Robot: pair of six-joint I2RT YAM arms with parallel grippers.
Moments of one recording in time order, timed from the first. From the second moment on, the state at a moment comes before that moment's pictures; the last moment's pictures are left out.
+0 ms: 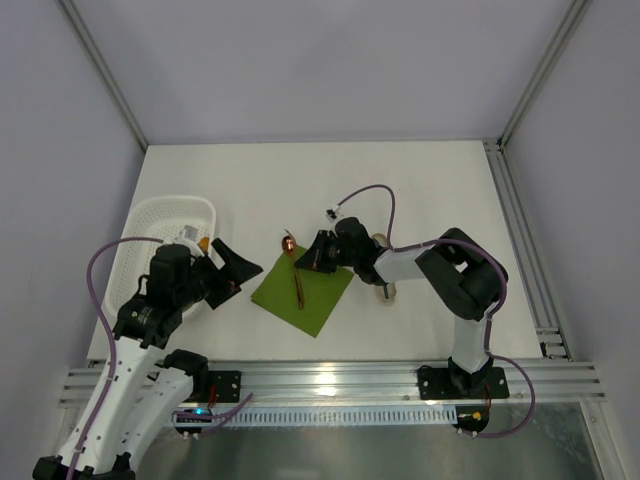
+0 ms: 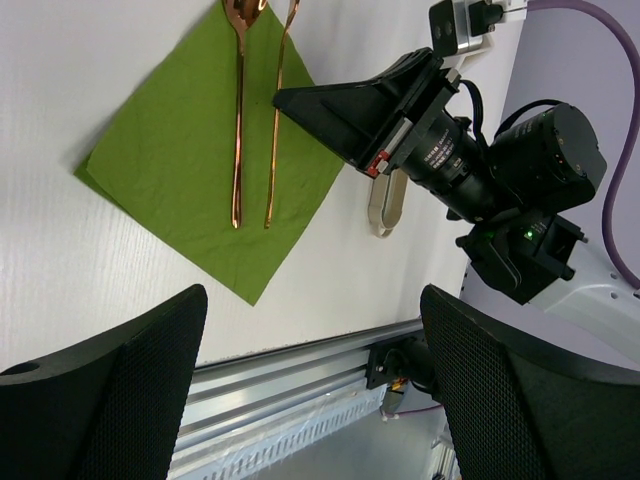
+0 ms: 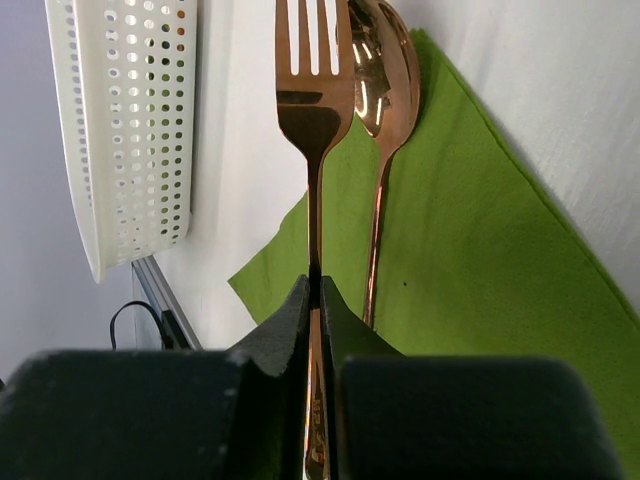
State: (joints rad) left arm -0.28 0.62 0.73 -0.73 0.26 -0.94; right arm 0.72 1.91 0.89 0.52 -0.35 0.94
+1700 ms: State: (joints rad) left arm -0.28 0.63 0.69 -0.71 0.27 -0.94; right arm 0.83 1.90 1.18 -0.08 0.08 0.63
